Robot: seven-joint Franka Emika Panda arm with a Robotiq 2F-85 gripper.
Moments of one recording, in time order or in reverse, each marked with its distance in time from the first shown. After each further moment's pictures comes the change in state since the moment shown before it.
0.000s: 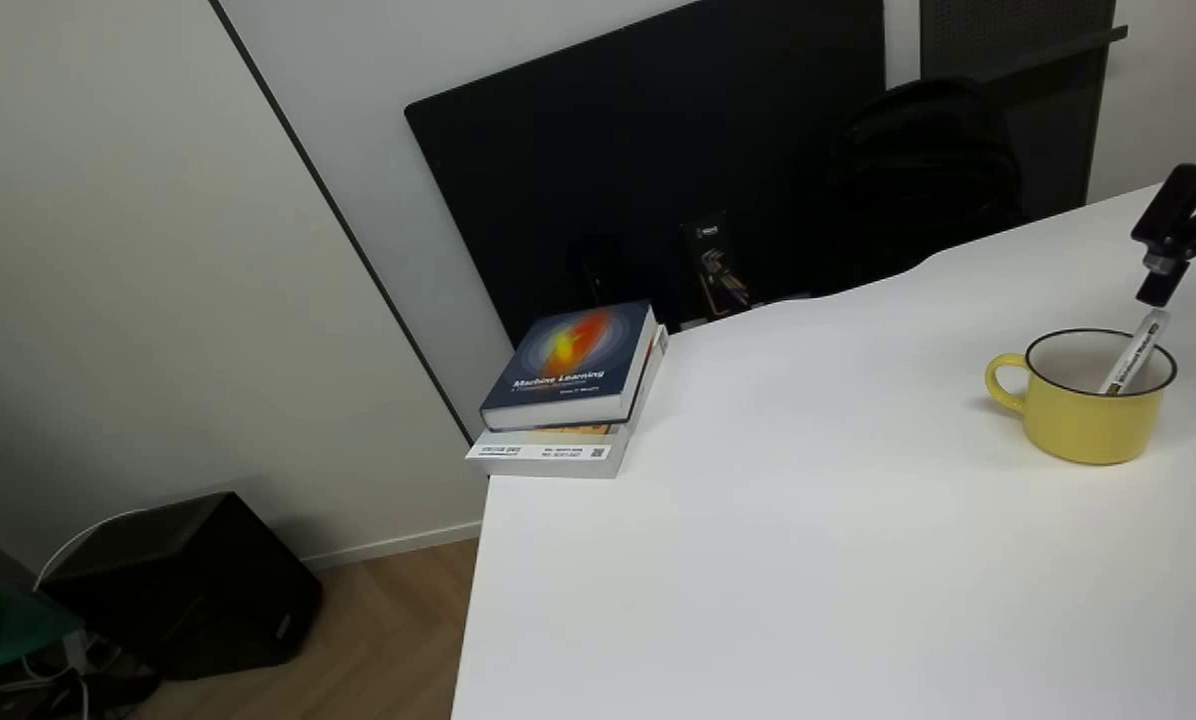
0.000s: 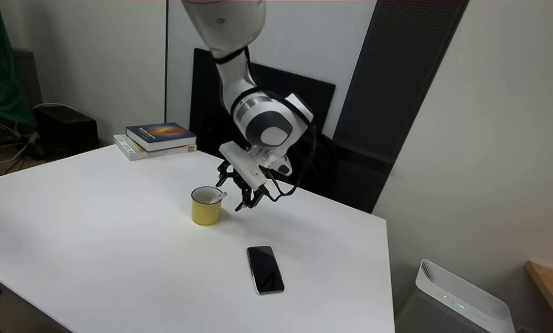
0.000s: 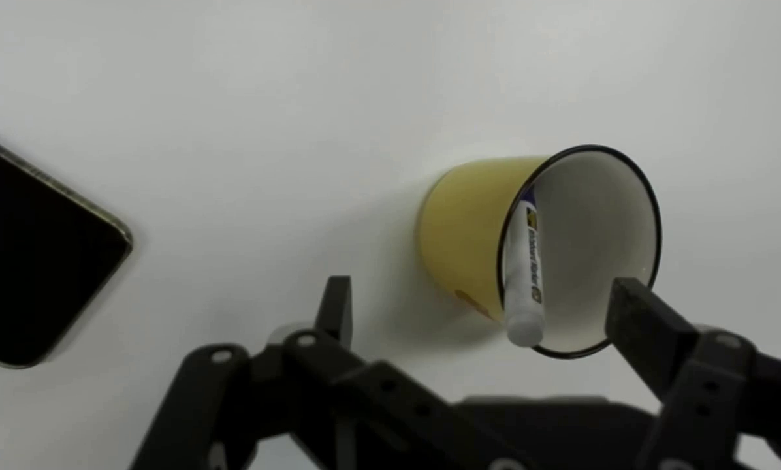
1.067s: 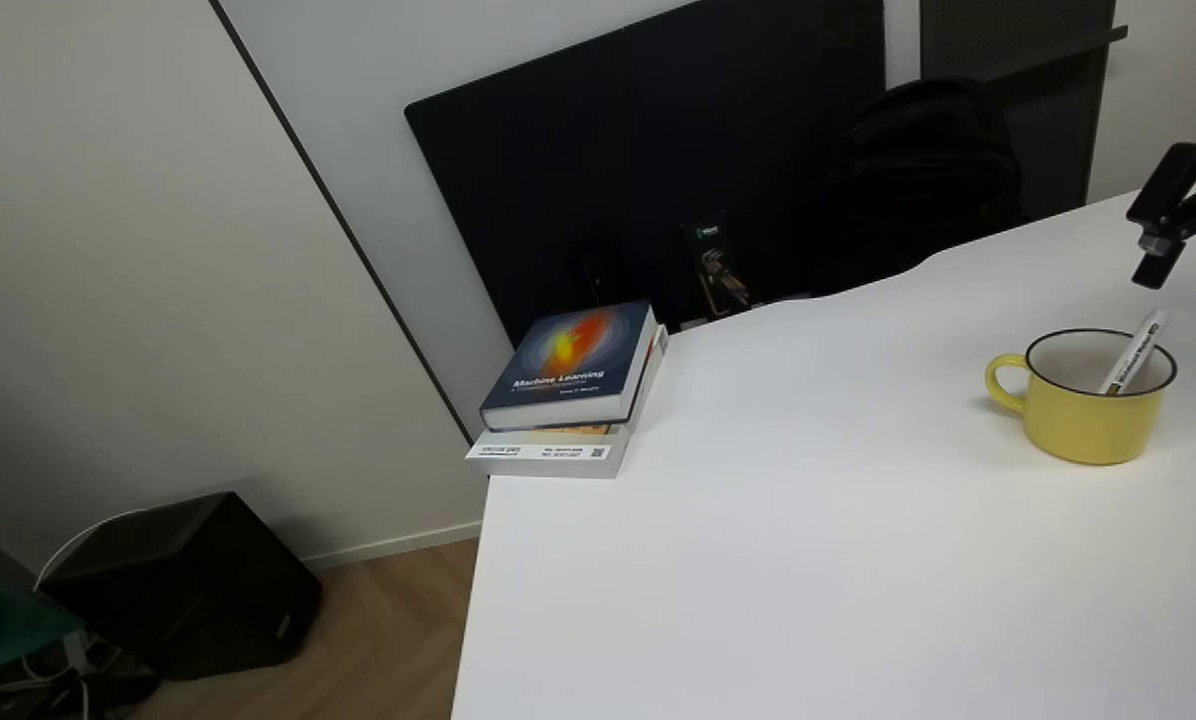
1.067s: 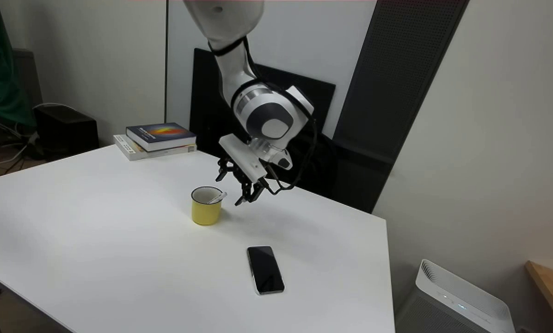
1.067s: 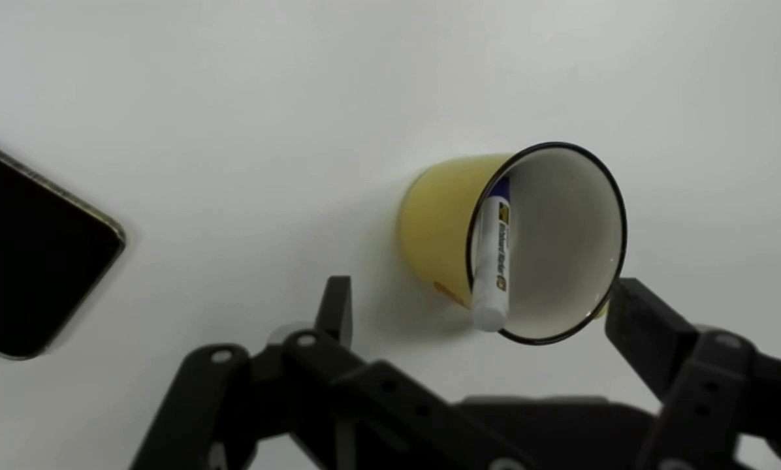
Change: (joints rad) arm 0.011 -0.029 -0.007 -0.002 0.000 -0.025 0.030
